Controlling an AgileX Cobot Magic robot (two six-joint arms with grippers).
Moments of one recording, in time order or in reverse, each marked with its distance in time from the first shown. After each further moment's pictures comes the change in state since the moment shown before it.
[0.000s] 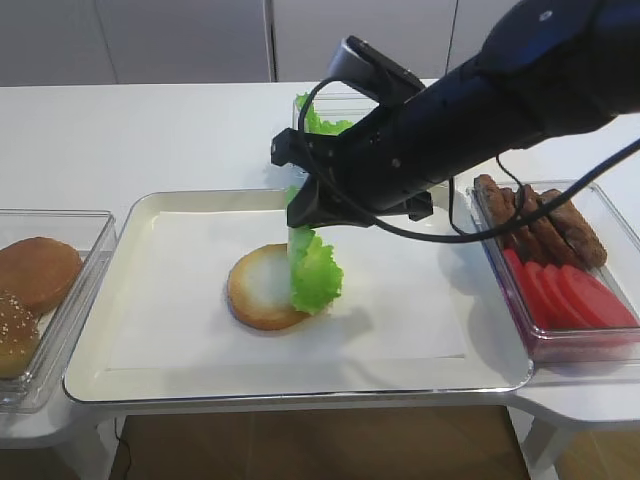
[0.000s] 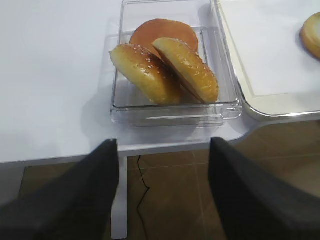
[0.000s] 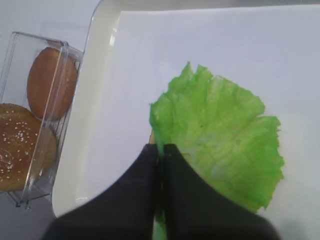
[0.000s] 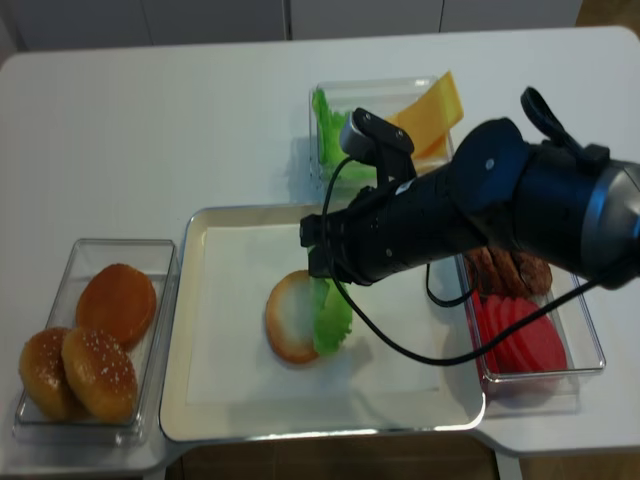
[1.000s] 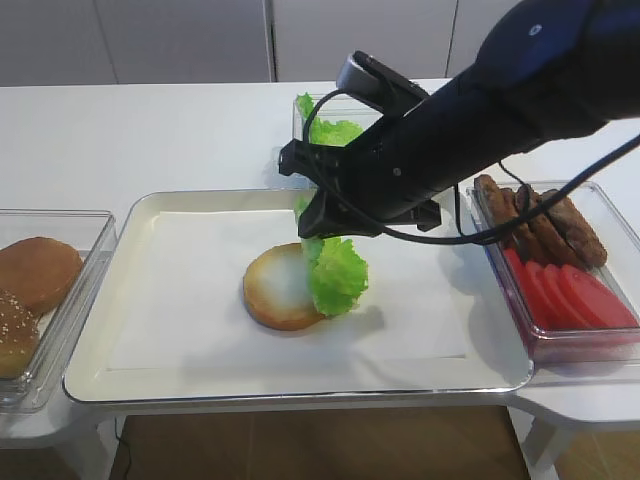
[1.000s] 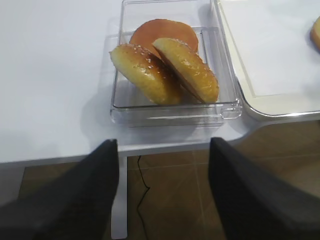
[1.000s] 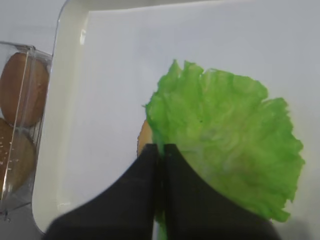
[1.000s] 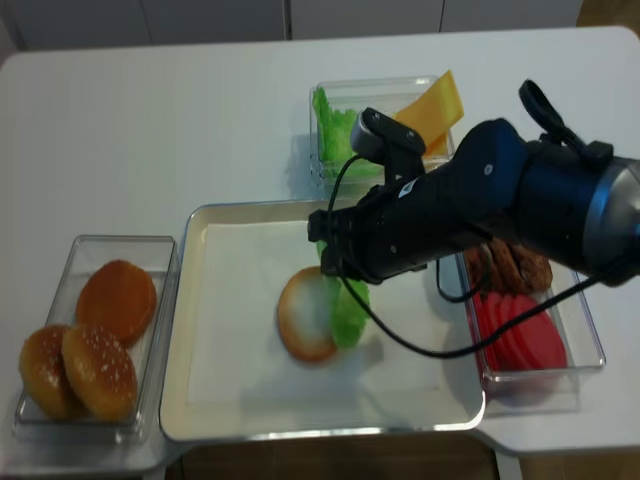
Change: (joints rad) left arm 0.000 0.000 0.000 0.000 0.000 0.000; right arm 0.000 0.012 0.000 -0.111 -0.011 0.141
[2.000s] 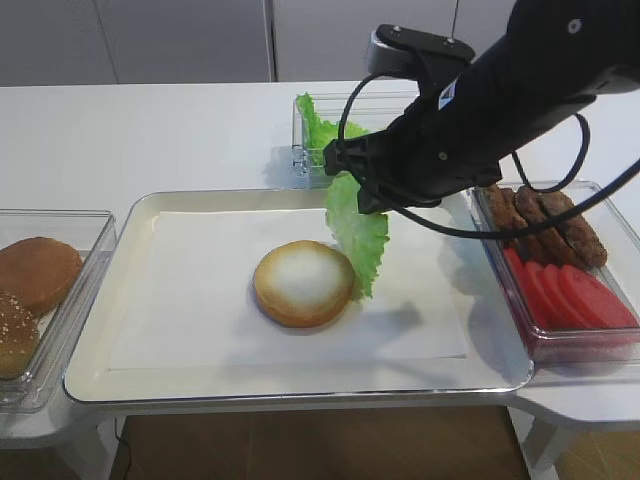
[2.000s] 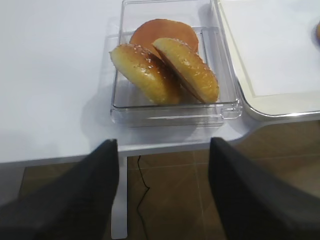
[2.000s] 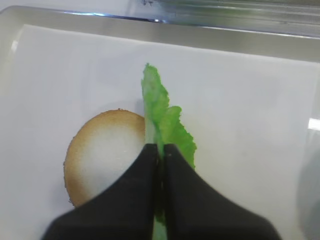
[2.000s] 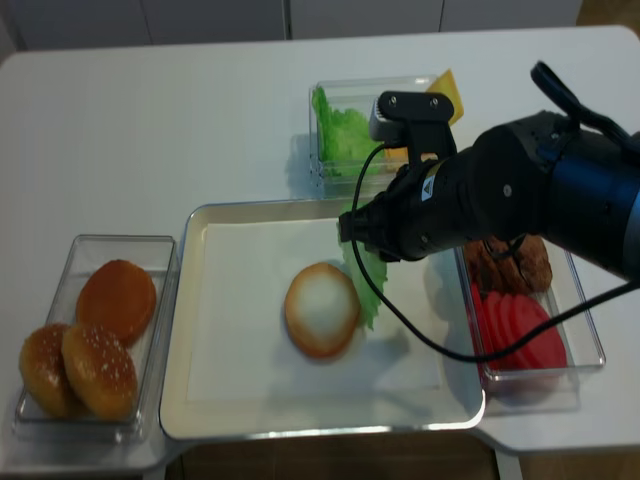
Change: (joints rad) left arm 0.000 0.000 0.000 0.000 0.000 0.000; right arm 0.000 -0.085 0.000 -0.563 -0.013 0.316
